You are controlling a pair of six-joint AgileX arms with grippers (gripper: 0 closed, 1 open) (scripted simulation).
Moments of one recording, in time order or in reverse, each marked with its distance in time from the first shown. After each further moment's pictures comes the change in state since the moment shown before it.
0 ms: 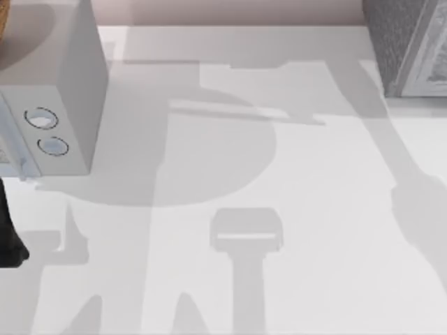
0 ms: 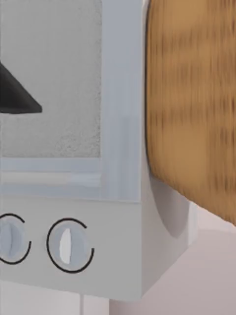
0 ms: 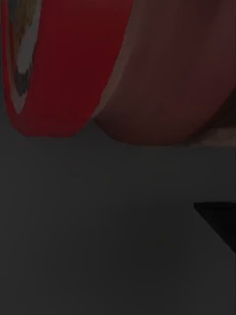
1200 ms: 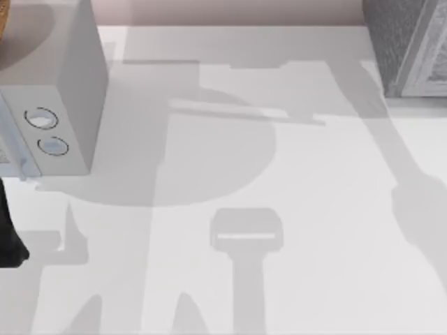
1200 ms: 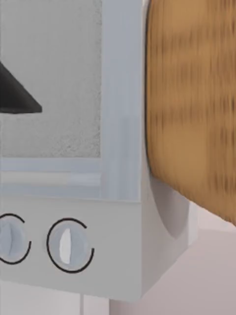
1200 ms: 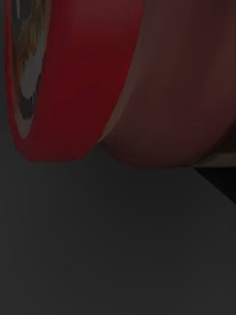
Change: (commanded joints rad) left arm 0.000 0.000 0.000 0.000 0.000 0.000; right arm 0.000 0.000 0.000 0.000 0.000 0.000
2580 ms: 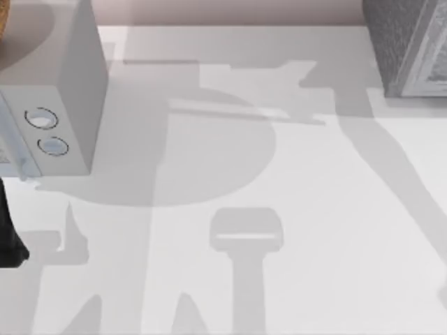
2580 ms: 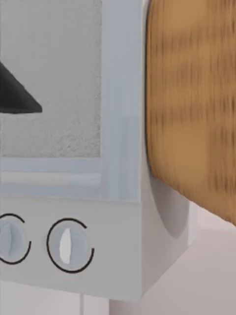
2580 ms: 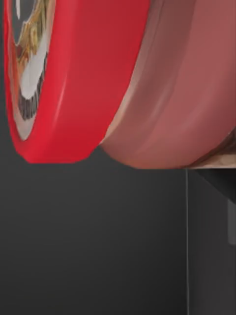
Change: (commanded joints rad) left arm 0.000 0.000 0.000 0.000 0.000 0.000; right arm 0.219 -0.550 -0.405 -0.143 0.210 0.008
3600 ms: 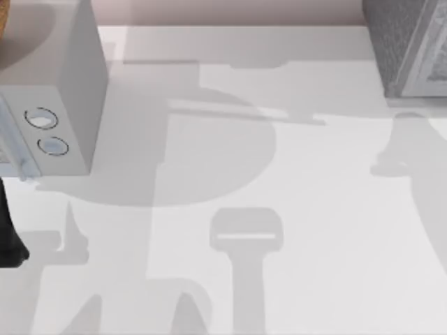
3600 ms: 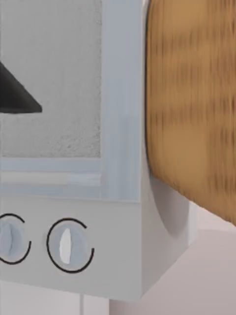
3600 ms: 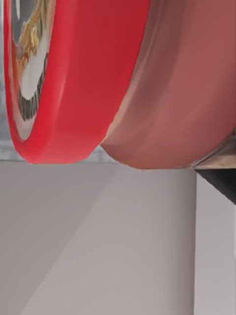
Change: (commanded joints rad) left arm 0.000 0.000 0.000 0.000 0.000 0.000; right arm -0.267 -0.843 -1.322 0.386 -0.277 -0.023
